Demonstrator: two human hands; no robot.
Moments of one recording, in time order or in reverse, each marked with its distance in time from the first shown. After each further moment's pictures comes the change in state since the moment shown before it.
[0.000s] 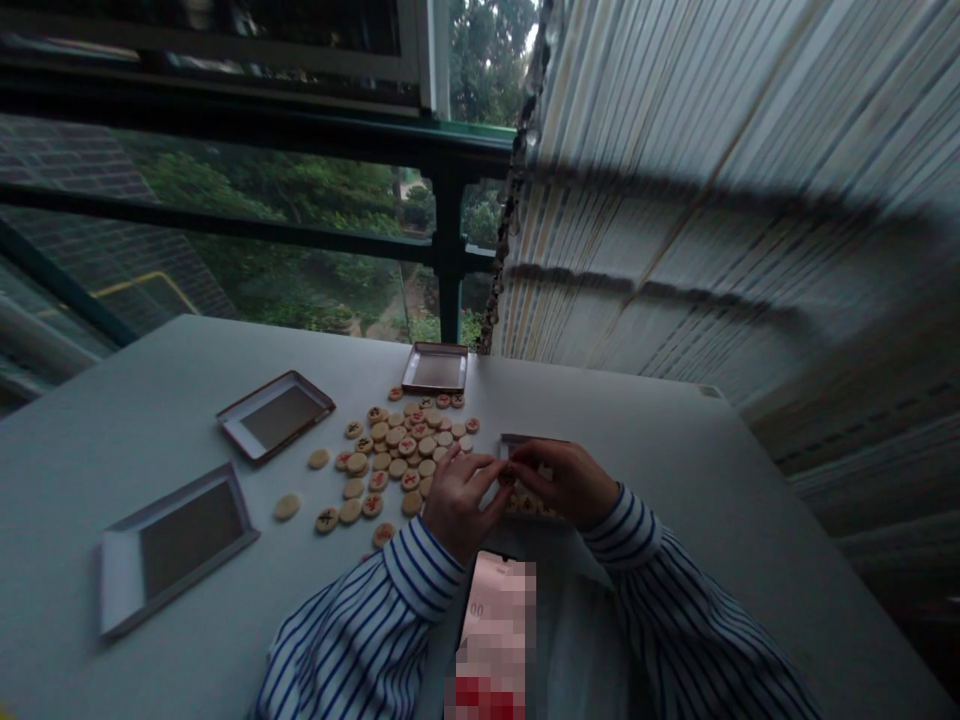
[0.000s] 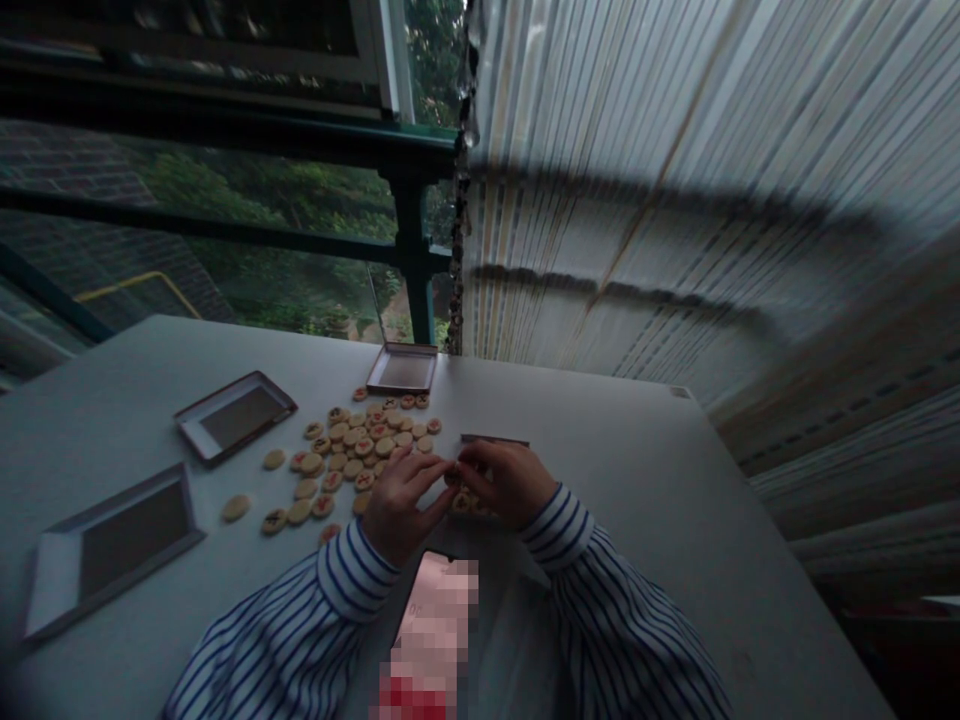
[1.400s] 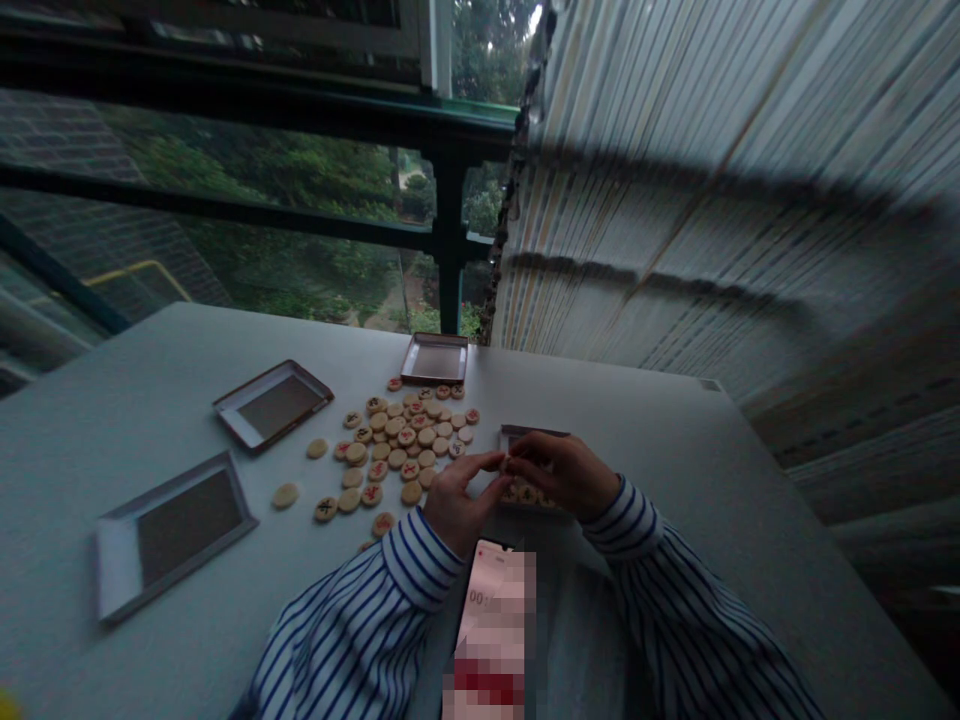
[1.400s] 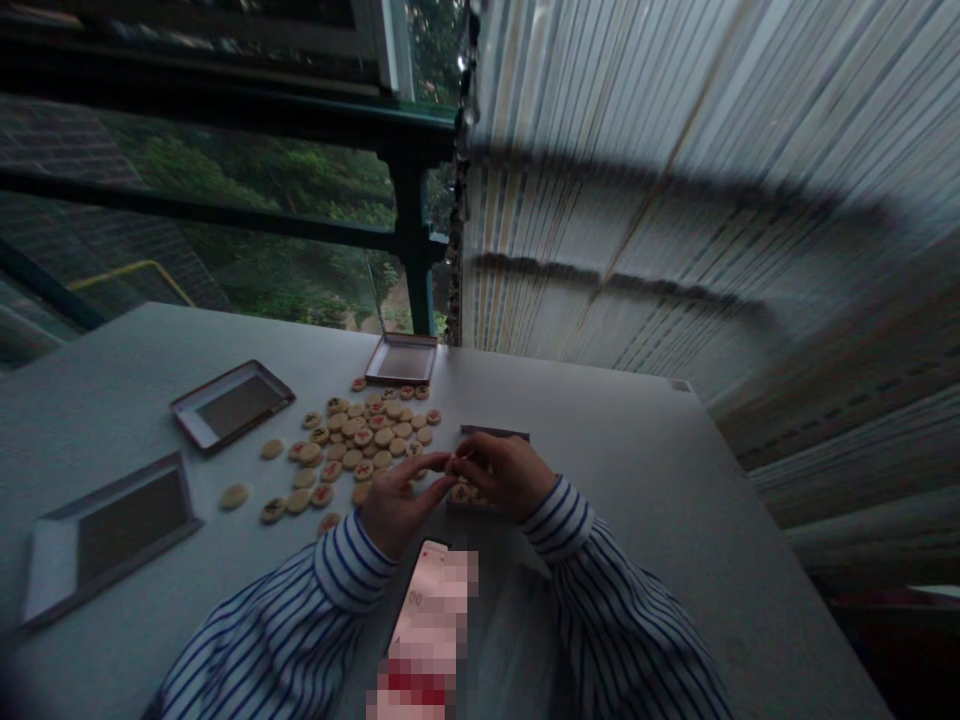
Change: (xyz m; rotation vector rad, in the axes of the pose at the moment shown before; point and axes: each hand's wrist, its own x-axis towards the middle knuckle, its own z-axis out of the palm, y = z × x) left_hand -0.007 0.002 0.002 -0.423 -0.043 -0.333; right_hand -0.001 -0.003 -0.001 0.096 -0.036 0.042
